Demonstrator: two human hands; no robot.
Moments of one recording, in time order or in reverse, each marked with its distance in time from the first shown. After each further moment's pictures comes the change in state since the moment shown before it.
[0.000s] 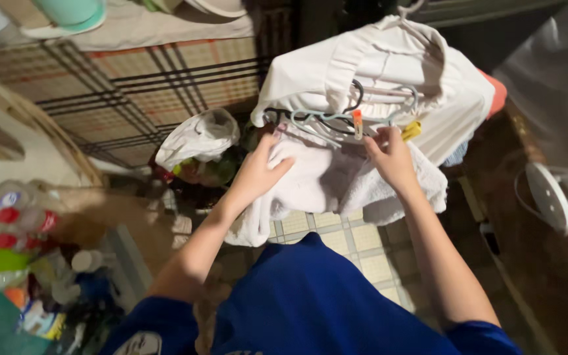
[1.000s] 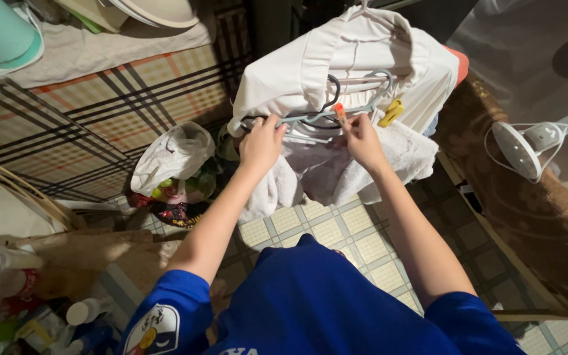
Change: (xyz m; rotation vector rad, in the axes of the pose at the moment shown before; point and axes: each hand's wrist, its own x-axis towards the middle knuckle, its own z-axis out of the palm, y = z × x) left_hand 0.082 -0.036 0.035 0.408 -0.042 0.020; right_hand 0.025 0.068 0.053 0.199 0.105 0.027
